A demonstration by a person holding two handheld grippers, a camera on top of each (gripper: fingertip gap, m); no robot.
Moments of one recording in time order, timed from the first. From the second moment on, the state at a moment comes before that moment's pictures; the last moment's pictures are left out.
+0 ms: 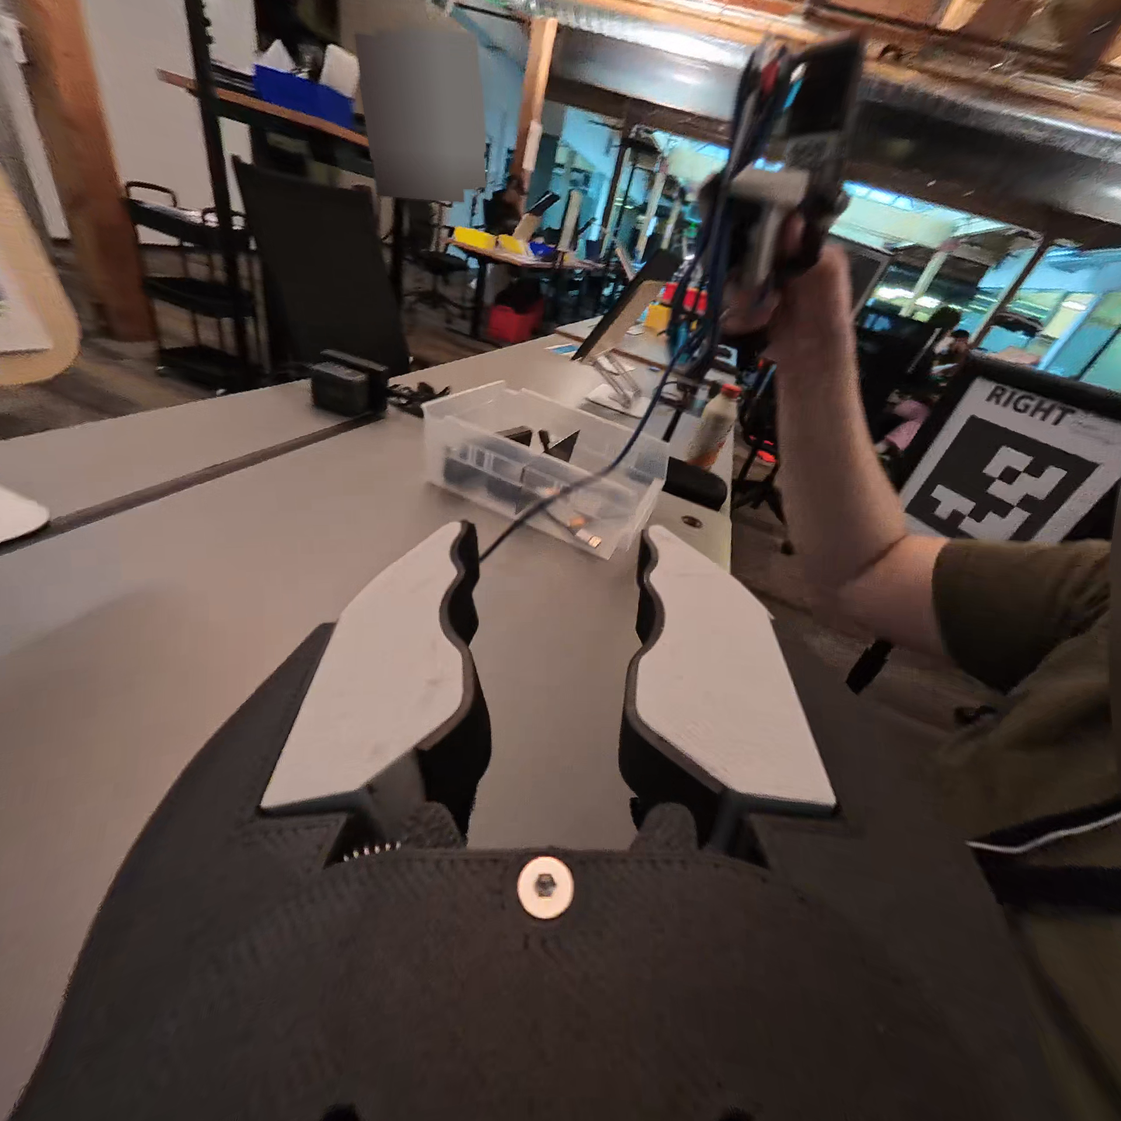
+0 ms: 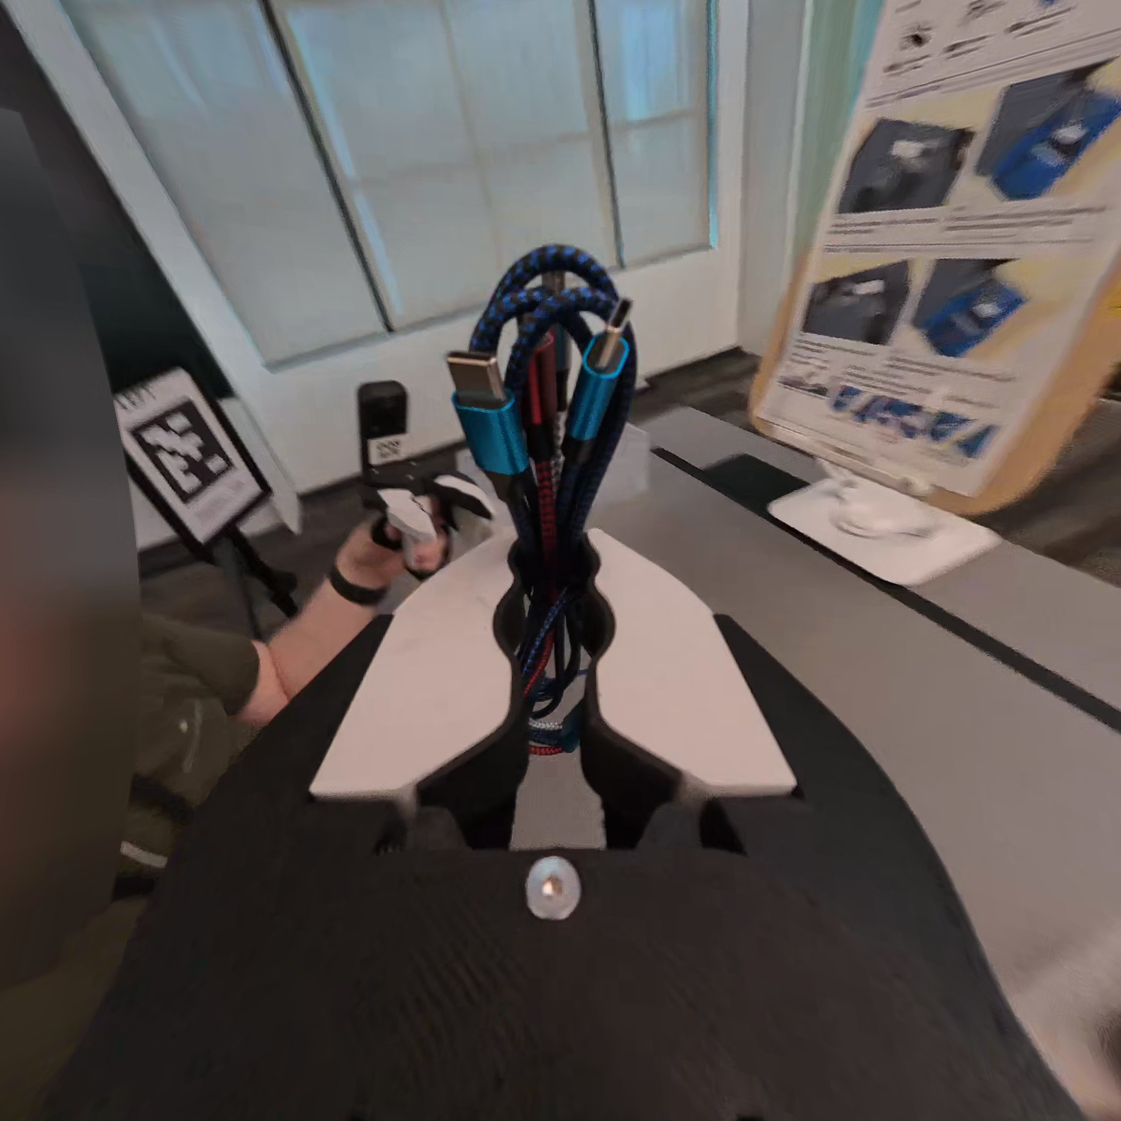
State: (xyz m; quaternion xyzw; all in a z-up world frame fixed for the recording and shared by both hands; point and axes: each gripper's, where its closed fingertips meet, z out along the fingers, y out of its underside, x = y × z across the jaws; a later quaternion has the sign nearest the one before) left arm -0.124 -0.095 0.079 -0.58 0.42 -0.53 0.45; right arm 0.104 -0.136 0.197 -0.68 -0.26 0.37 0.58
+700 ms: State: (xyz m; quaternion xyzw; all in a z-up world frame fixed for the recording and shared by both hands) left arm -0.153 -0.119 0.050 -0.61 0.42 -0.54 0.40; right arm 0.334 -0.143 -0.013 -0.93 -0.11 0.22 0.28
